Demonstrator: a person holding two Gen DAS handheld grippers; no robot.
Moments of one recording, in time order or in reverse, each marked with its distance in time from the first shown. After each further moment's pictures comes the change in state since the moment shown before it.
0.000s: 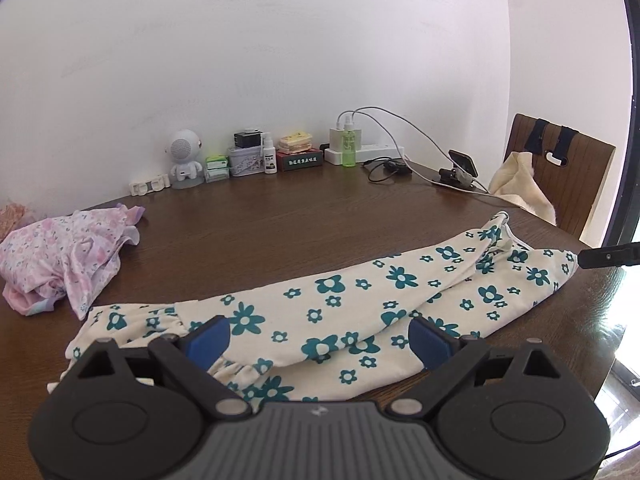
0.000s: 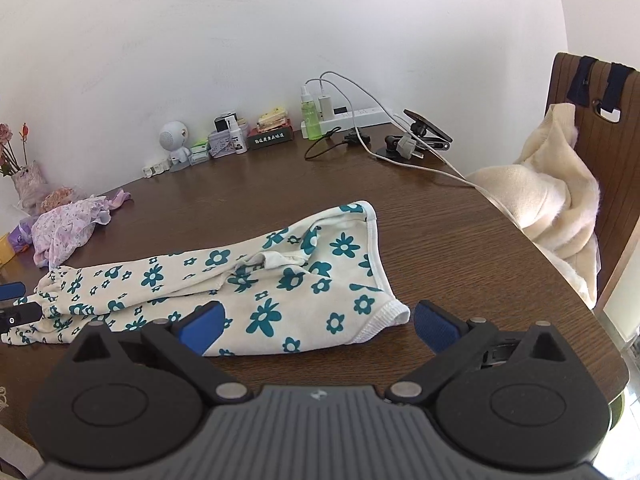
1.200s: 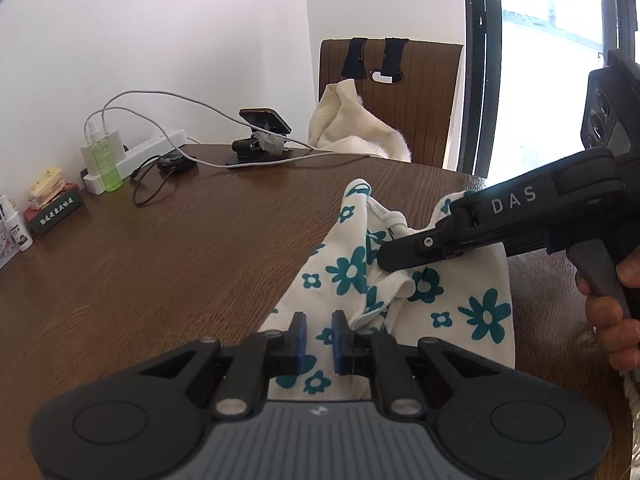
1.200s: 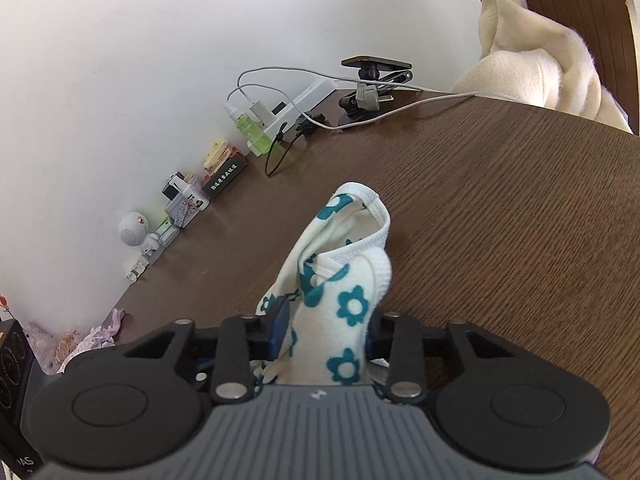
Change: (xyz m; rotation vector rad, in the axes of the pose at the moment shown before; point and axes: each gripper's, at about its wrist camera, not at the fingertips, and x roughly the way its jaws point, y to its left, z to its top) left arm 0.189 -0.108 0.062 0.397 0.095 -0.482; right arm 0.103 -0.023 0.009 0.521 -0.032 0.044
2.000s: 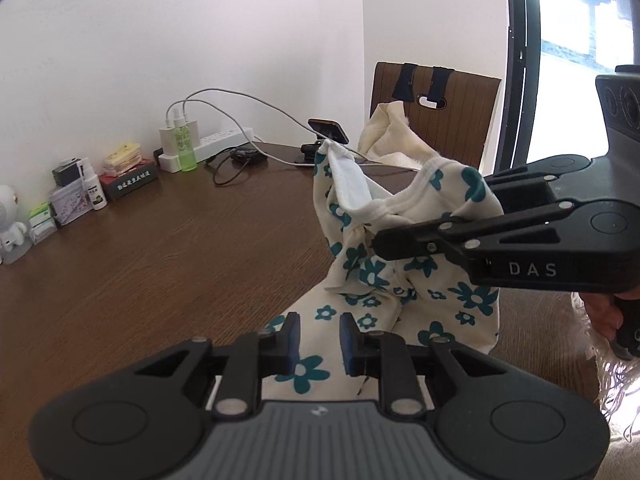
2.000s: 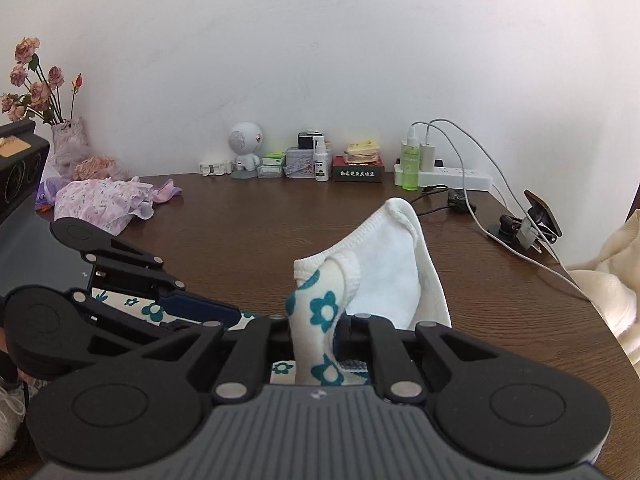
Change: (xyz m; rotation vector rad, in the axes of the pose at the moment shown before) left arm -0.088 0.021 -0.035 -0.127 -0.026 0.111; right arm -0.016 0.133 -0.041 -0.794 -0.032 0.056
